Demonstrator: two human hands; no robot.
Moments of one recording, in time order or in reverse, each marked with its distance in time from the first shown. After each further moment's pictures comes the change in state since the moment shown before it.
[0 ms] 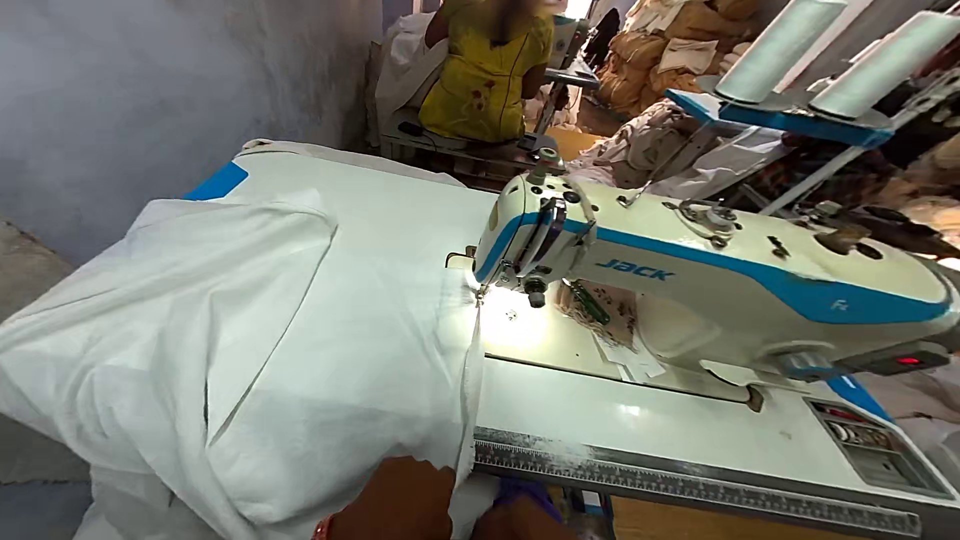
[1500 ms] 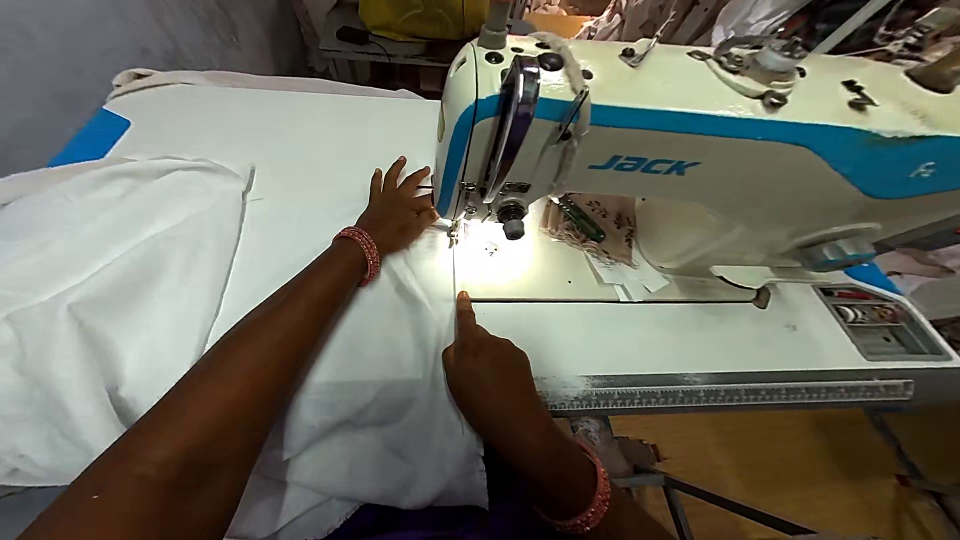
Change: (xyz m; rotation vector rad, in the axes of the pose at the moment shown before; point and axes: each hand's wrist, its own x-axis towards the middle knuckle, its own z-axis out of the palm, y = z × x) left_hand 0.182 -0.095 -0.154 0.116 0.769 0.261; right_hand 0.106 -0.038 -0.045 -0.447 0.126 0.809
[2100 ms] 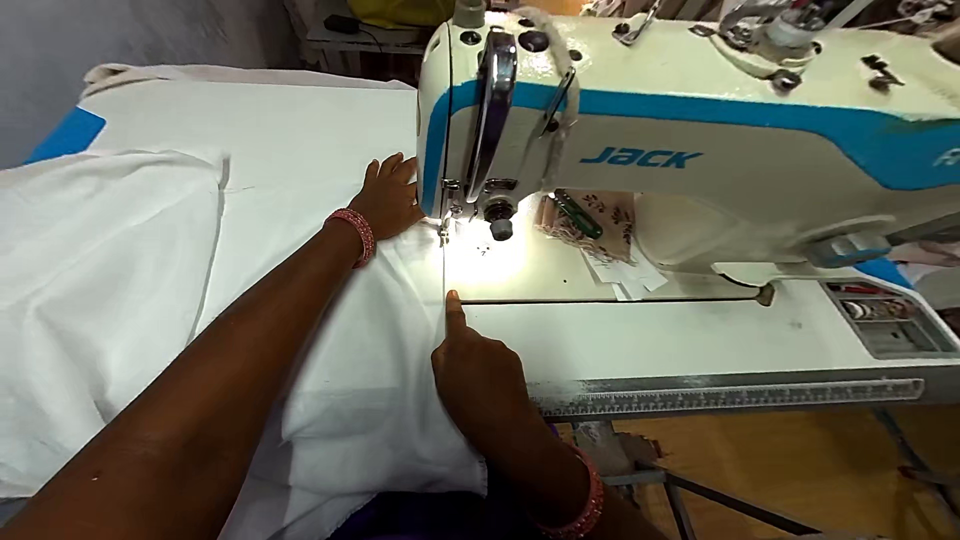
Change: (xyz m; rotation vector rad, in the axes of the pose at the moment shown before) left_hand 0.021 0.006 -0.010 0.083 -0.097 -0.022; right_hand 0.005 0.005 0.003 0.039 0.073 -0.031
